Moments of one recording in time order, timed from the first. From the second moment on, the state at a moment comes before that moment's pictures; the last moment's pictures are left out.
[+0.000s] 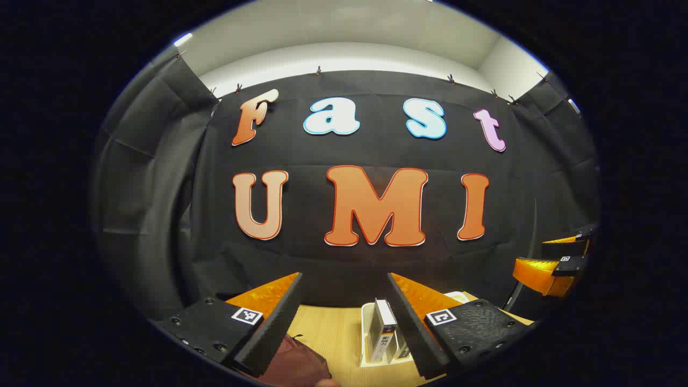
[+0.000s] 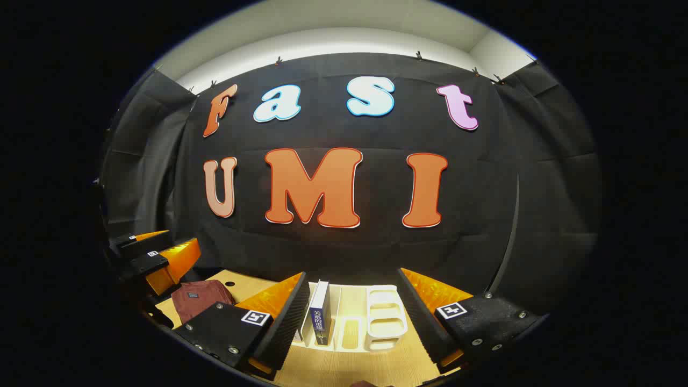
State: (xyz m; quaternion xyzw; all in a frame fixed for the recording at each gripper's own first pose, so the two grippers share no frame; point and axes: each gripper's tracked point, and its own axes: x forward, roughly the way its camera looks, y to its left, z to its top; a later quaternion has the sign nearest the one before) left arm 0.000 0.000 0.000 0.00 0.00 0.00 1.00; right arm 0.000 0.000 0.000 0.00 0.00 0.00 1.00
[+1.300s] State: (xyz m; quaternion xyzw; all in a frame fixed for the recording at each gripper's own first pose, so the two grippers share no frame) left arm -0.022 -0.007 -0.015 0.02 0.01 0.00 1.00; right arm -0.018 0.007 -0.017 0.01 0.01 0.01 1.00
